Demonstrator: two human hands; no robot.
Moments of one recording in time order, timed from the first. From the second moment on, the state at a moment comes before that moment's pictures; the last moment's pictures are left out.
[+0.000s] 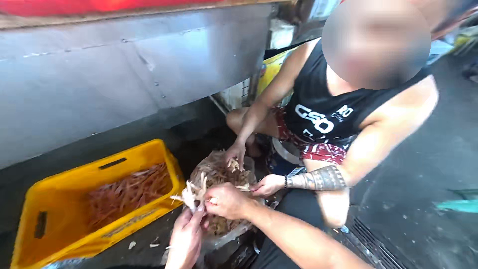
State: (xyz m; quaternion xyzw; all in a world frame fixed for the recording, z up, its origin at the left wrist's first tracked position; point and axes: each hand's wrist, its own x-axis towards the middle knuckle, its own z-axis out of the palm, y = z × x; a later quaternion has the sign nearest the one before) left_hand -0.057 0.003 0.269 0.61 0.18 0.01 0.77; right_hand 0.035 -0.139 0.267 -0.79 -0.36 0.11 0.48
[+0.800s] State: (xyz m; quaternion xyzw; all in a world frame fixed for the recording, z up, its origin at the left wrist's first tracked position) left_hand -0.070 0.014 0.252 0.45 0.28 0.00 0.85; right_hand 0.030 -0.135 0.283 -0.71 -0.24 0.15 0.64
